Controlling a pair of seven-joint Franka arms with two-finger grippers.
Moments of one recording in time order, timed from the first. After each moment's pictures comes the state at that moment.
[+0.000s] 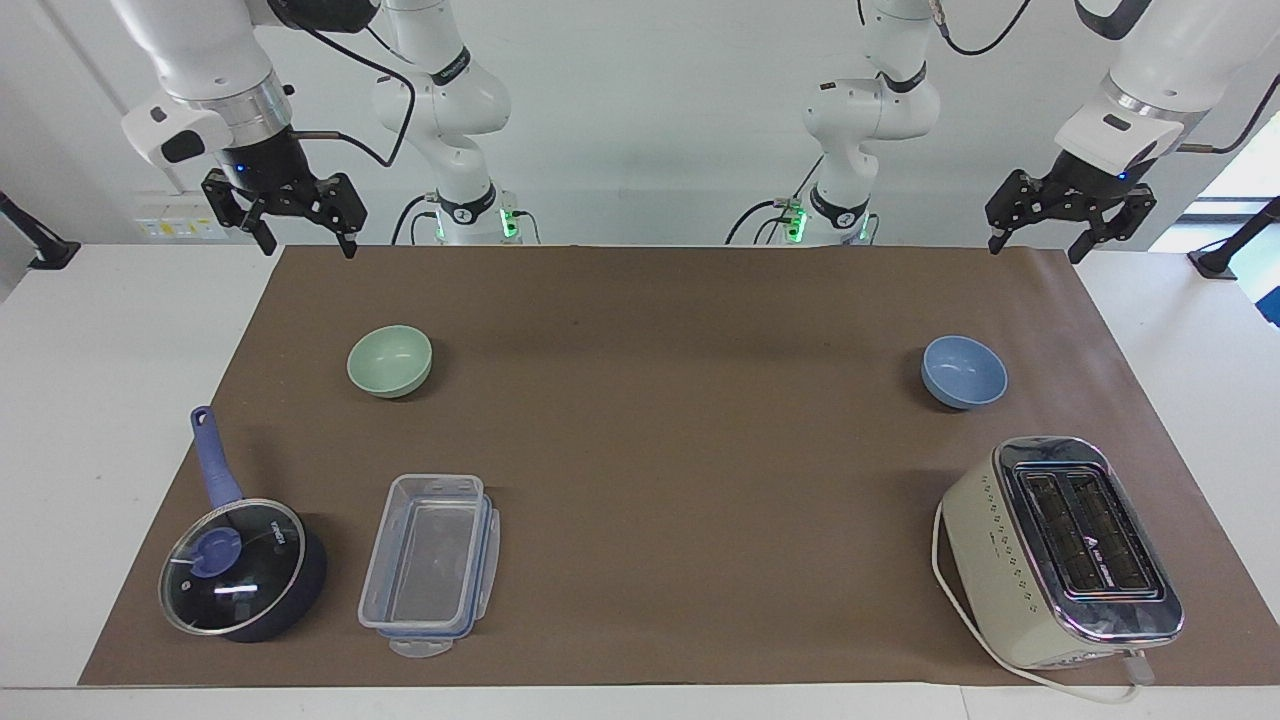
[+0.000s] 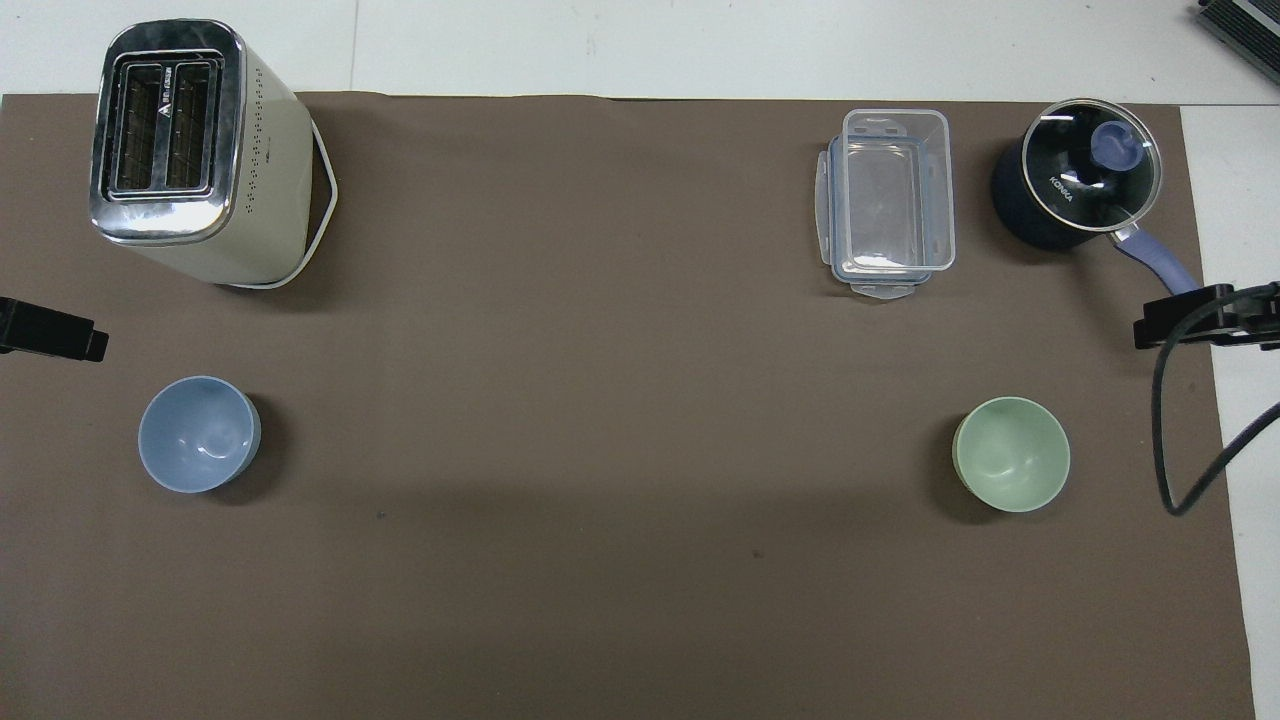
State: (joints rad) left arm -0.06 -0.02 0.03 -1.50 -0.01 1.48 0.19; right arm -0.02 -0.02 -0.01 -1.53 -0.03 1.52 0.01
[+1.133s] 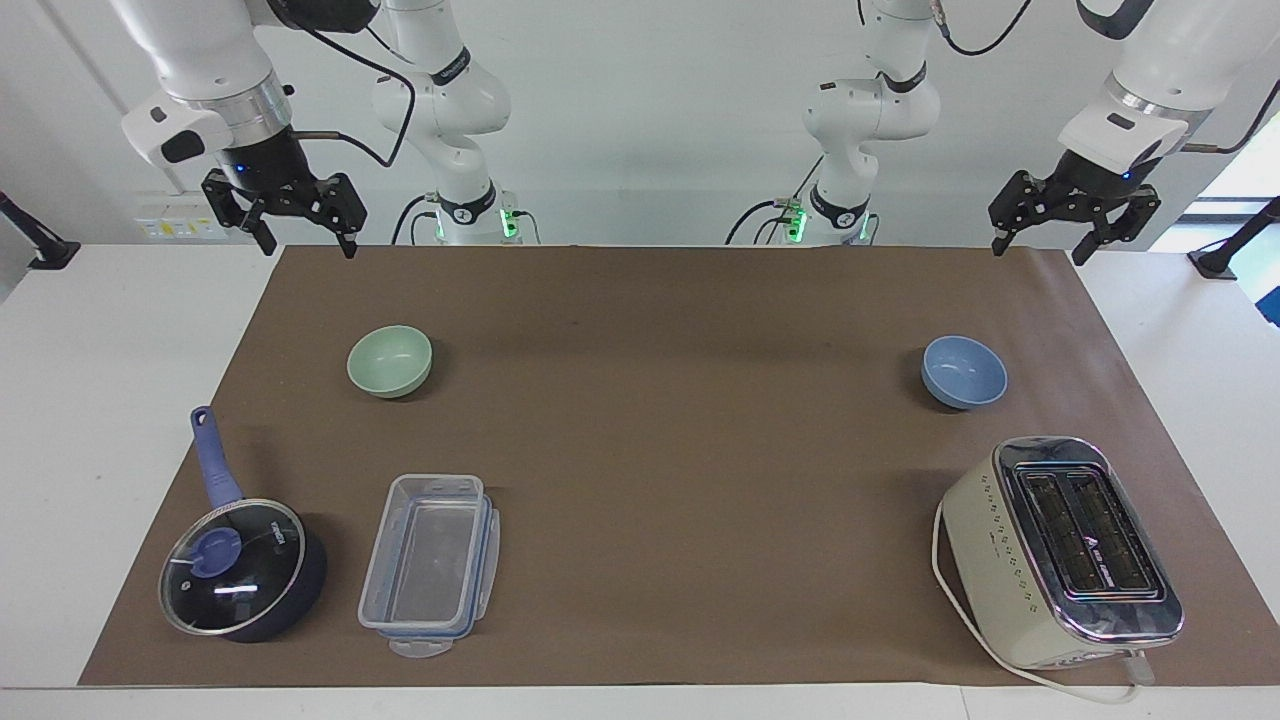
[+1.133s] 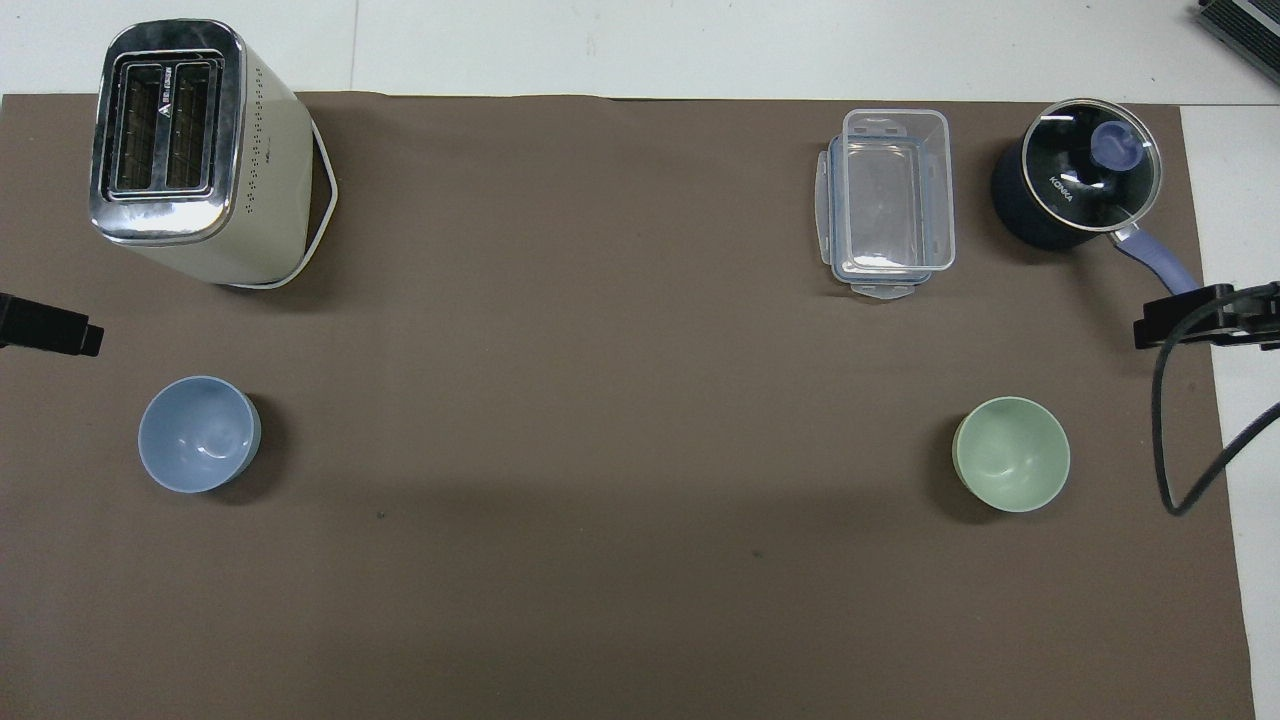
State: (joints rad) left arm -0.05 -0.02 0.03 -1.50 -0.01 1.50 0.20; right arm -0.02 -0.02 -0.01 -1.53 -0.03 1.52 0.01
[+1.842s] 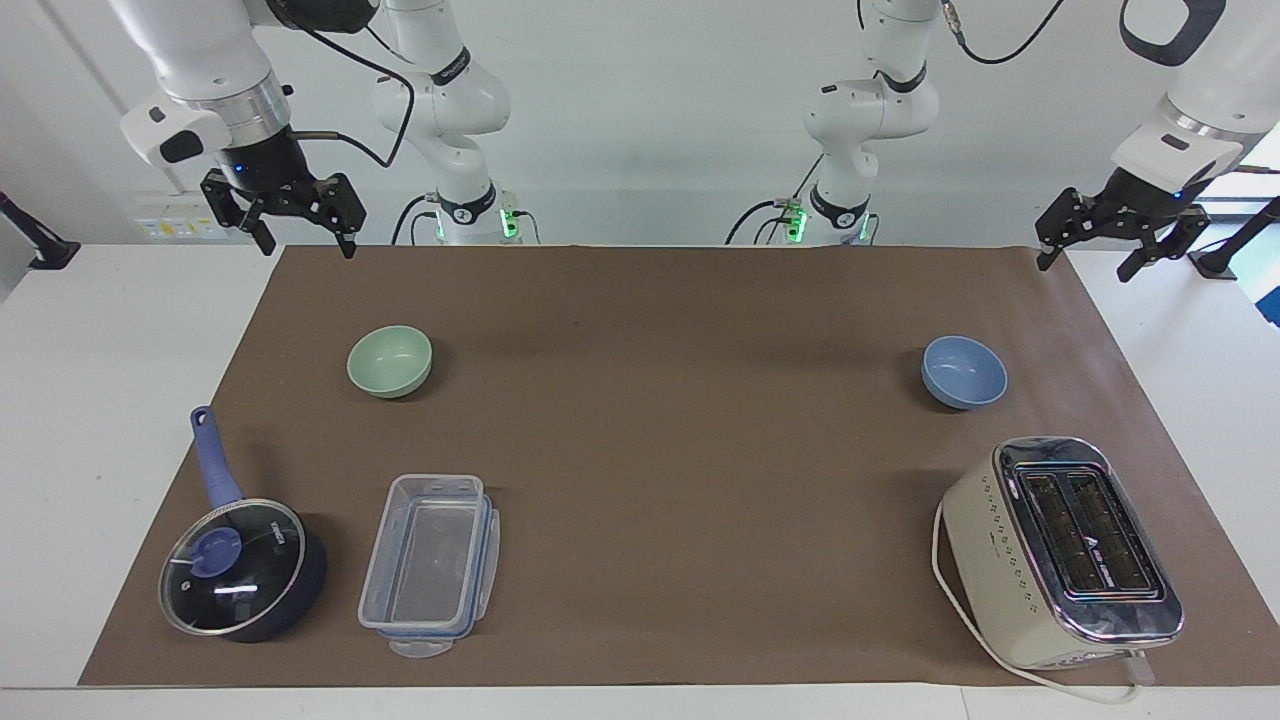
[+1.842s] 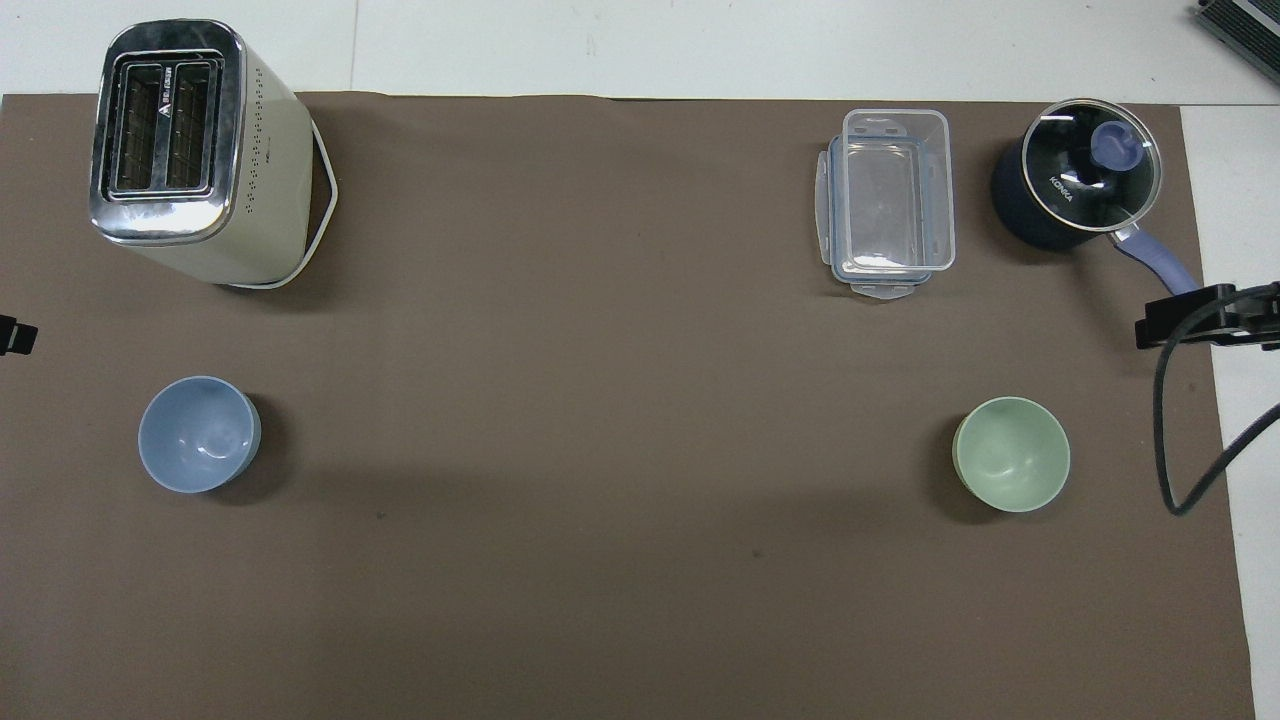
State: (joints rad) left arm 0.07 0.00 0.04 -1.56 -0.01 1.59 0.39; right arm -0.02 -0.02 -0.01 -1.53 -0.03 1.52 0.01
